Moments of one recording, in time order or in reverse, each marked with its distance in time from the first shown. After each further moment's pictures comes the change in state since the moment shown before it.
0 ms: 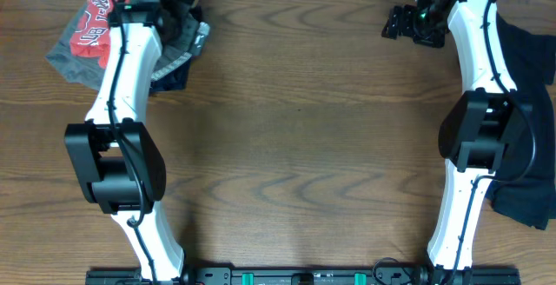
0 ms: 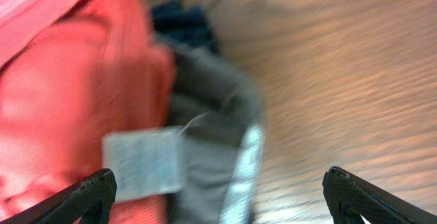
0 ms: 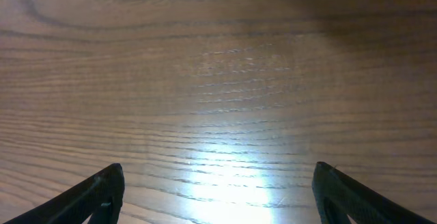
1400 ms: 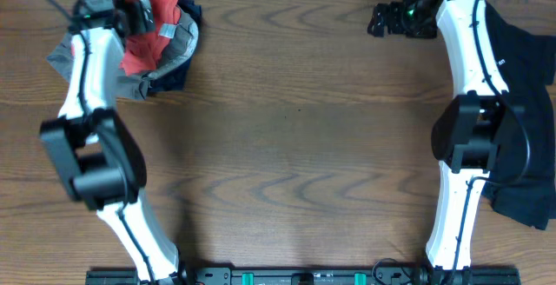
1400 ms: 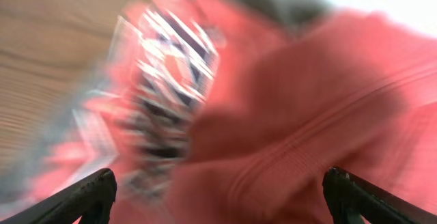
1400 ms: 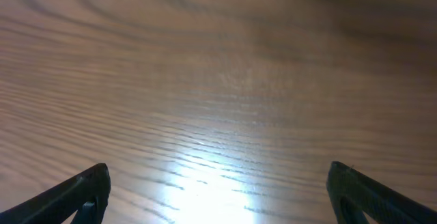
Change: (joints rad) left arm 0.201 0.031 -0.007 0.248 -0.158 -0.385; right arm 0.048 -0.023 0.063 -0.021 -0.002 -0.109
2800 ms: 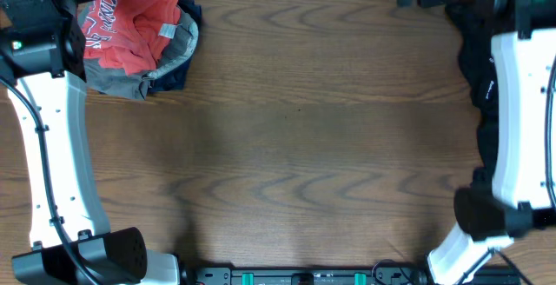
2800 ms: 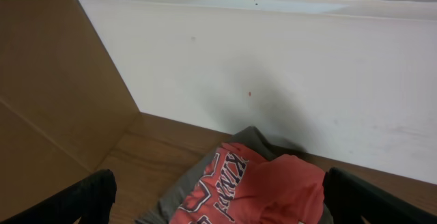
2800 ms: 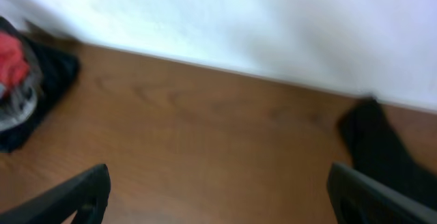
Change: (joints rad) left arm 0.006 -0.446 0.020 -0.049 -0.019 -0.003; right arm 0.108 -0.548 -0.037 0.036 0.146 -0.045
